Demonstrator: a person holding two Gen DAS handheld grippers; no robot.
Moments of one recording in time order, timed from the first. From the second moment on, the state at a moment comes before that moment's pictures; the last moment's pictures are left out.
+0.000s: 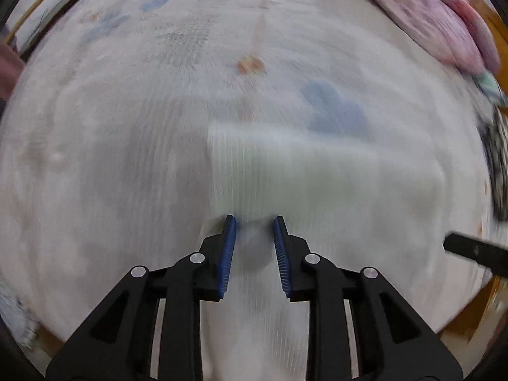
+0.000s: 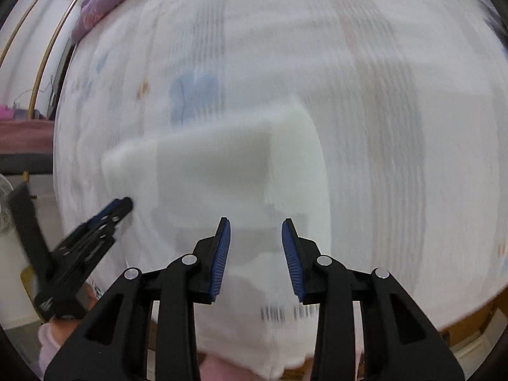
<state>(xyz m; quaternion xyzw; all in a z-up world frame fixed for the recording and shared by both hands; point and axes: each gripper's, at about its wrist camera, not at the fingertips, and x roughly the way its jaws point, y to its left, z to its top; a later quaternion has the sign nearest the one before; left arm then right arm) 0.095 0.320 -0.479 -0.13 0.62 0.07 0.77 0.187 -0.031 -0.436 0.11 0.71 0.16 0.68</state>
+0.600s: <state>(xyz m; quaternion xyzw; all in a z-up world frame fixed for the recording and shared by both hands) 0.086 0.341 -0.446 -0.15 0.61 0.04 0.78 0.197 -0.082 -0.442 0.15 0.72 0.16 0.65</state>
